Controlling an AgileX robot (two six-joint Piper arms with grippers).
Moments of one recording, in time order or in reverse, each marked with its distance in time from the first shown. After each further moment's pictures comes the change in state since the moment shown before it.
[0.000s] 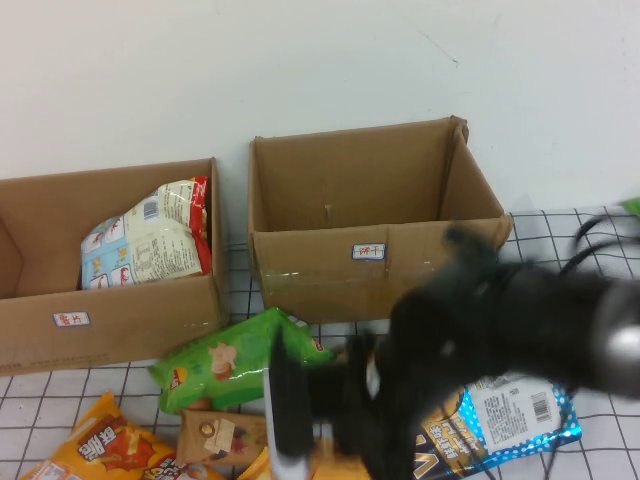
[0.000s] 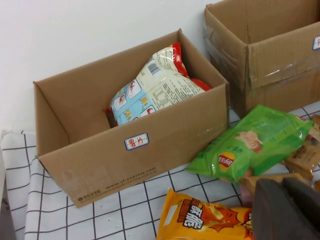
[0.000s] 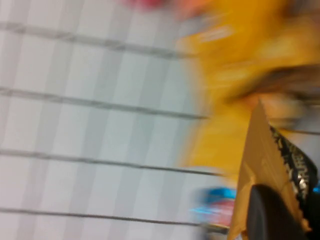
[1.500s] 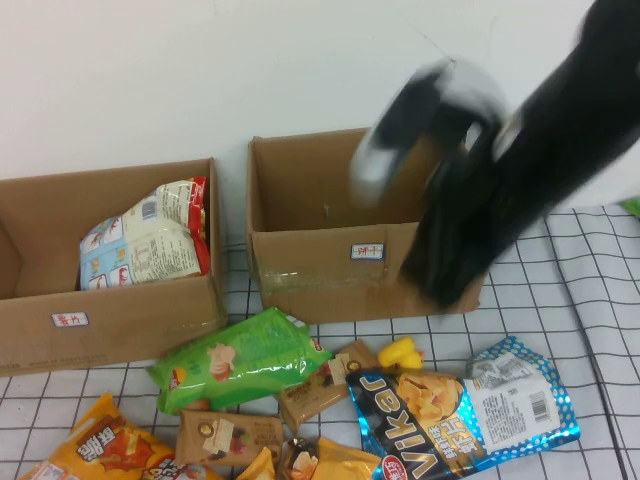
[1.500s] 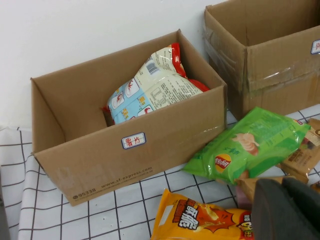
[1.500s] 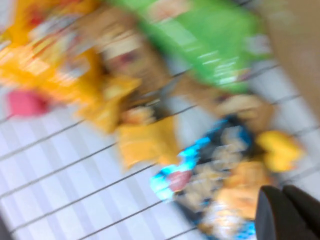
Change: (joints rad) right arm -0.296 -0.139 -0.345 0.076 0.320 0.354; left arm 0.000 0.000 0.000 0.000 0.001 -0.028
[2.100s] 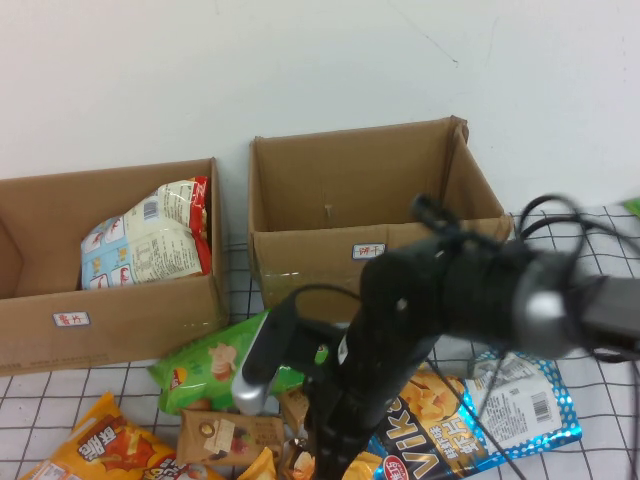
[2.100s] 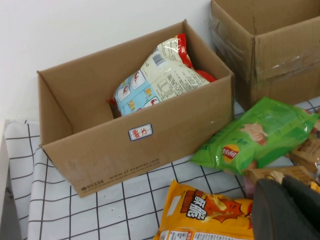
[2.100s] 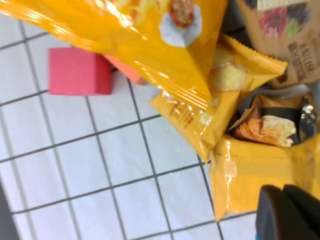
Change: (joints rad) right arm 0.236 0.277 0.189 0.054 -0.279 -0.041; left arm 0.000 0.000 0.000 0.028 0.014 0.000
